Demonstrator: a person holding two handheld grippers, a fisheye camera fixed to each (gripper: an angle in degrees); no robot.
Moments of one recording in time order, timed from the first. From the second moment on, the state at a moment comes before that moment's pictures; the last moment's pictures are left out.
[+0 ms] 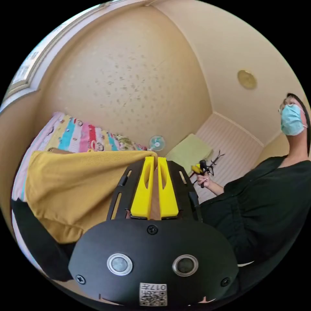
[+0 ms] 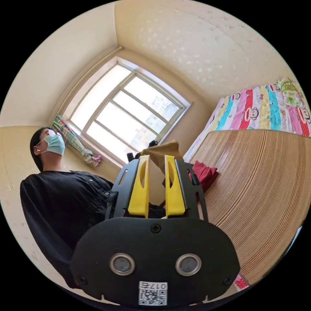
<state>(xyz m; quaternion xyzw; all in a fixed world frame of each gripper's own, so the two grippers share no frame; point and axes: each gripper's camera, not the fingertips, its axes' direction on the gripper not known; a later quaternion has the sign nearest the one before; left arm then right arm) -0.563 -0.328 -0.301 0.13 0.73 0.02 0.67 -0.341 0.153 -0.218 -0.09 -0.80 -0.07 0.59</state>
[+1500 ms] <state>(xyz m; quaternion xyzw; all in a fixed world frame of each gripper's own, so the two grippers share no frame) -0.154 -0.254 -0.538 0.10 0.85 0.06 0.51 -0.400 0.207 -0.264 0.24 -0.64 -0.17 0.71</state>
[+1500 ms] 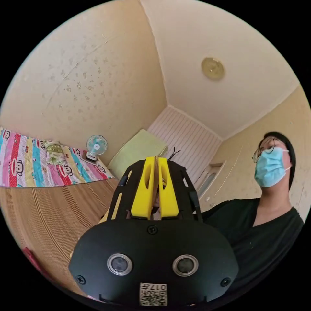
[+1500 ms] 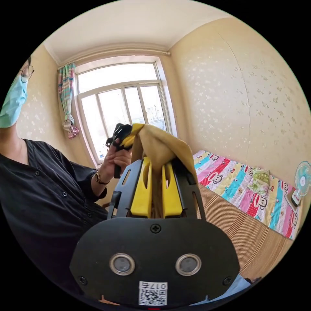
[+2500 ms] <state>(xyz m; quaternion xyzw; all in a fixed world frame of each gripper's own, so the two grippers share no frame) -0.121 -0.364 -0.386 0.01 0.77 0.12 0.63 -0.268 0.274 -0.233 0.39 -0.78 -0.18 0.45</state>
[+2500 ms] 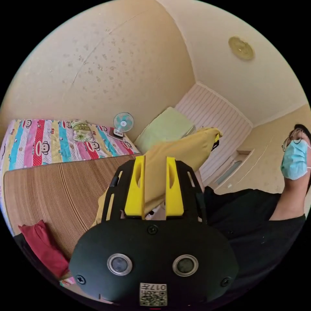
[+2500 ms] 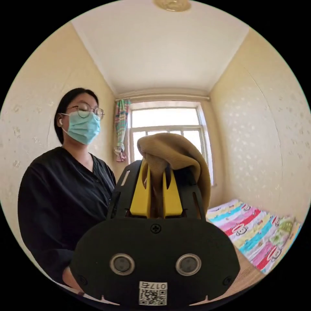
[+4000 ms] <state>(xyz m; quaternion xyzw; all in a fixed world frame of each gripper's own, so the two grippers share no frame) -0.370 -0.531 -0.272 0.22 0.95 0.19 0.10 -0.395 0.526 -0.273 0.17 -0.65 -0.30 0.68</state>
